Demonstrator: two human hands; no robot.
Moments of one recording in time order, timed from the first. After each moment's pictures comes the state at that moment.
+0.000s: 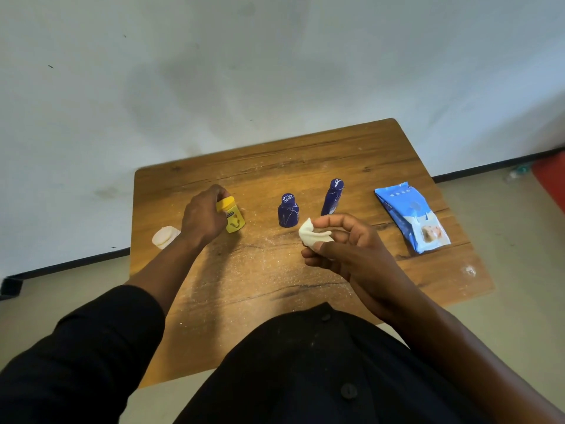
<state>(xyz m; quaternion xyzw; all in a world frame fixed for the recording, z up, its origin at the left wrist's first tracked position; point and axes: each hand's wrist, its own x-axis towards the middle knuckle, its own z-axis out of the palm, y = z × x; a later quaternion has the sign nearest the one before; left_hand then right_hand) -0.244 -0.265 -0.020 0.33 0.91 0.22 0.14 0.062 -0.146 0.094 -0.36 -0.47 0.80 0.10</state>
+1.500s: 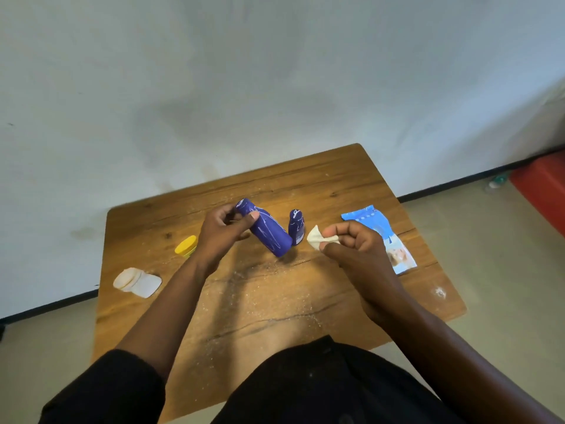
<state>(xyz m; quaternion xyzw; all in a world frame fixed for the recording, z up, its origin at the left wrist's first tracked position) -0.153 -0.163 0.024 0.24 0.76 0.52 0.32 0.103 -0.065 0.095 -0.44 -0.54 0.69 0.19</state>
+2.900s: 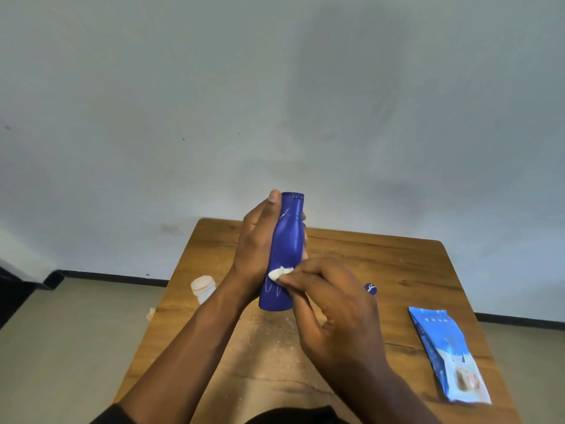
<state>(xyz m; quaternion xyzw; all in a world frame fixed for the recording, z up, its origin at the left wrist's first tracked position) -0.140 -0.235 0.187 0.18 0.59 0.75 0.23 0.003 -0.167 0.164 -0.05 -0.88 0.30 0.37</state>
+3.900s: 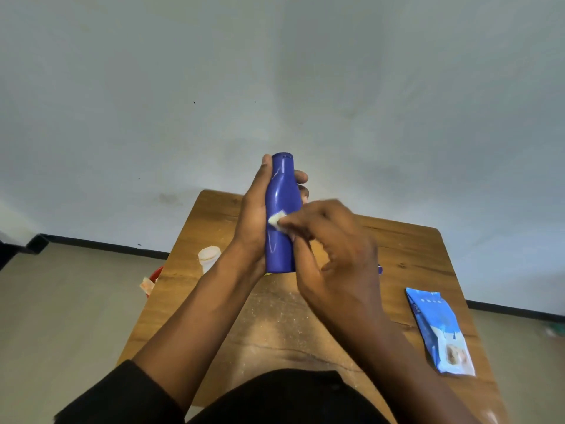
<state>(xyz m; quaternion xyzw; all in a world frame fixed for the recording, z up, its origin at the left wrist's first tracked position) -0.158 -0.268 0.182 0.08 0.43 0.83 0.35 -0.035 -0.199 0.184 -0.04 -0.87 0.30 0.38</state>
